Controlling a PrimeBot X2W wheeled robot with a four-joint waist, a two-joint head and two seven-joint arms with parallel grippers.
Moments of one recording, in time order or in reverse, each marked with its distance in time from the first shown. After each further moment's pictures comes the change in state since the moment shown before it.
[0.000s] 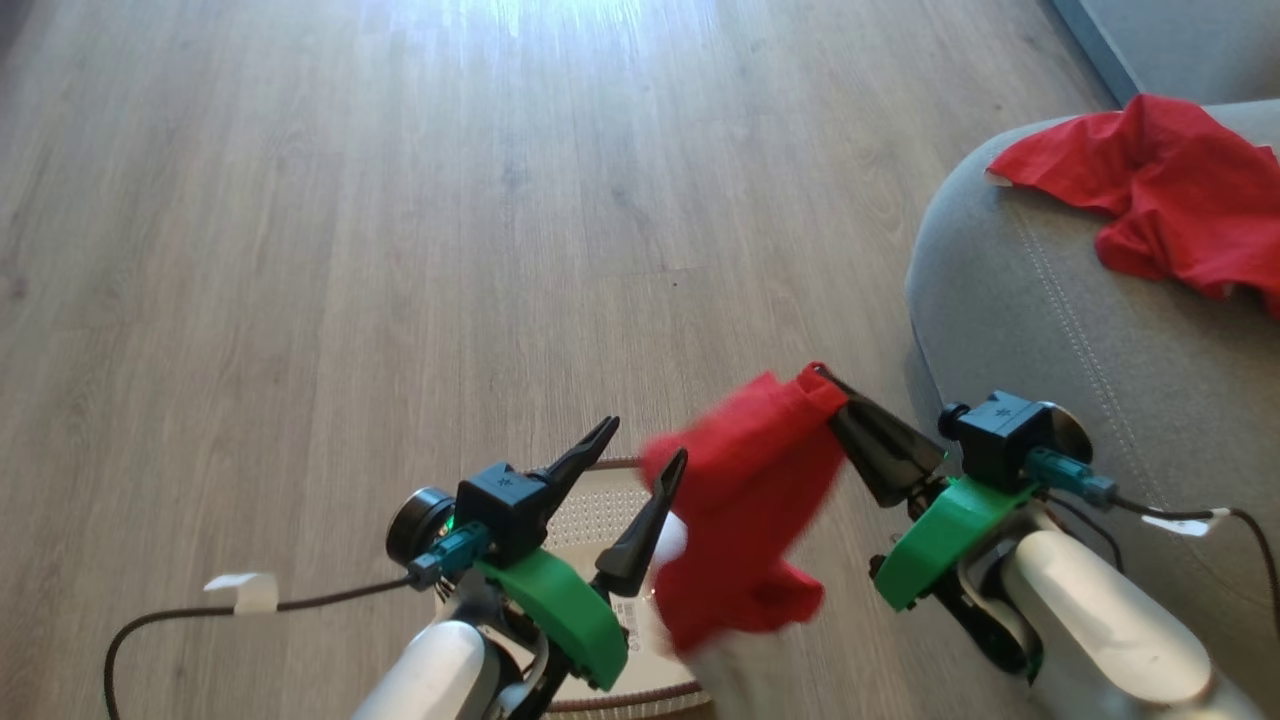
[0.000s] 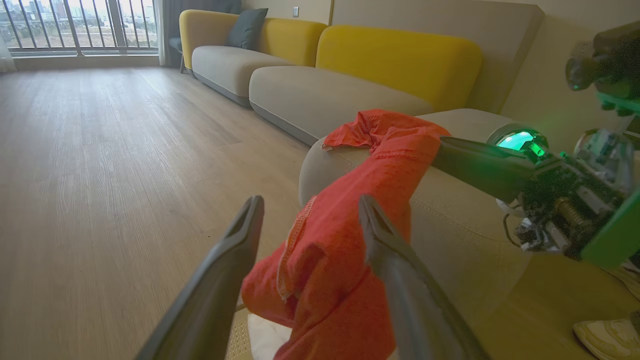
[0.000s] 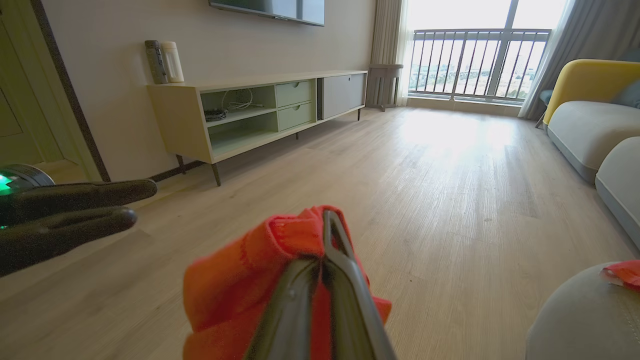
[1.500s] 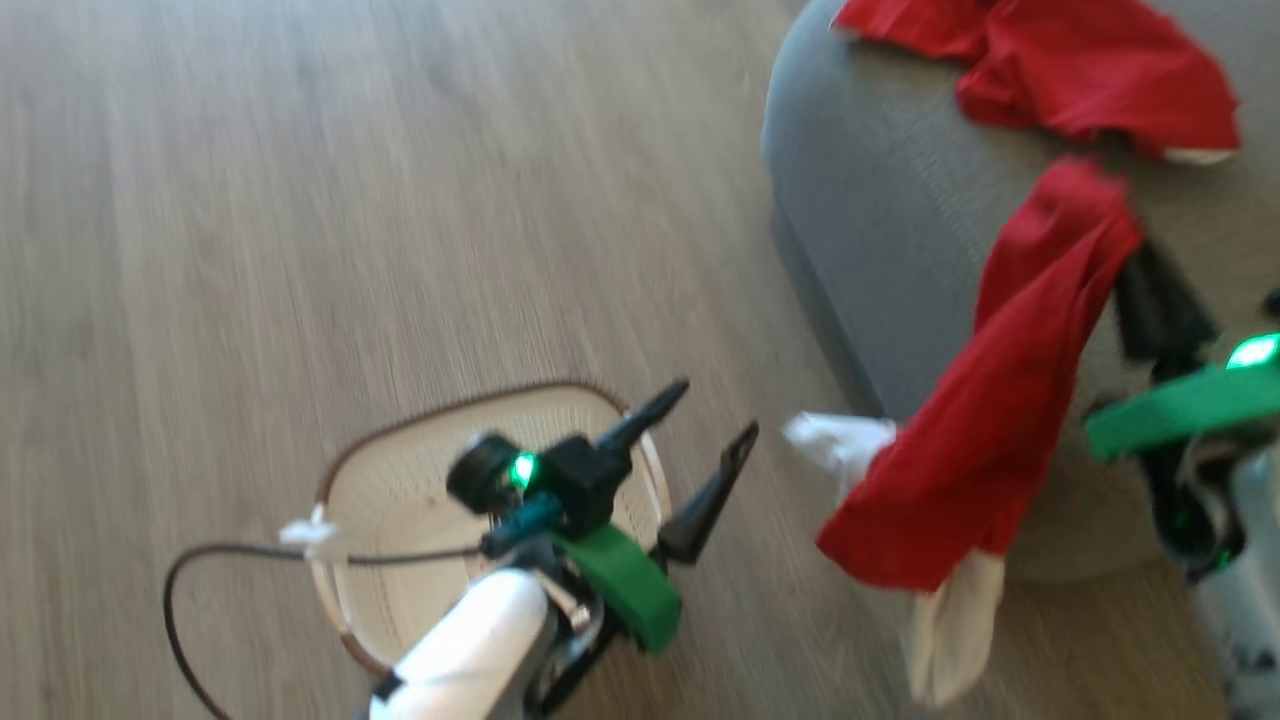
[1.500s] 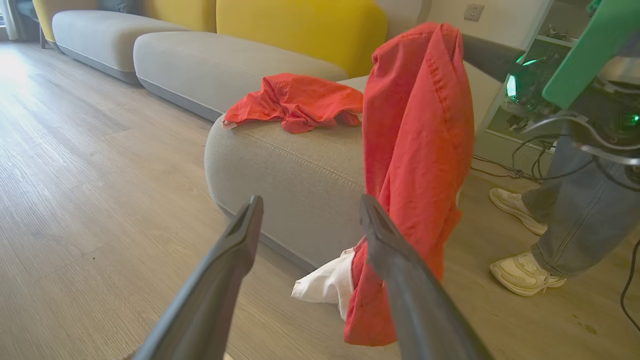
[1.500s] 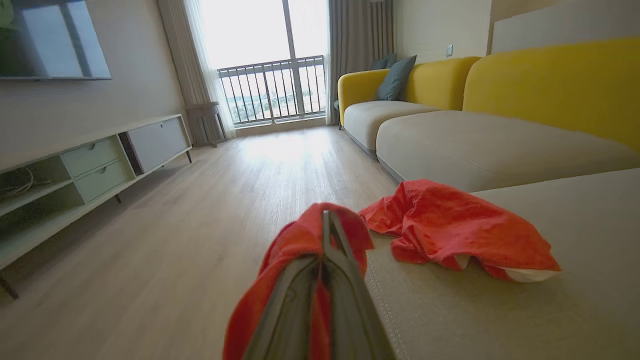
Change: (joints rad) left arm -0.136 -0.040 -0.127 0.116 0.035 0.001 -0.092; right arm 0.035 -0.034 -0.472 -0.075 0.055 0.000 0.000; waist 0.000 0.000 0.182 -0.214
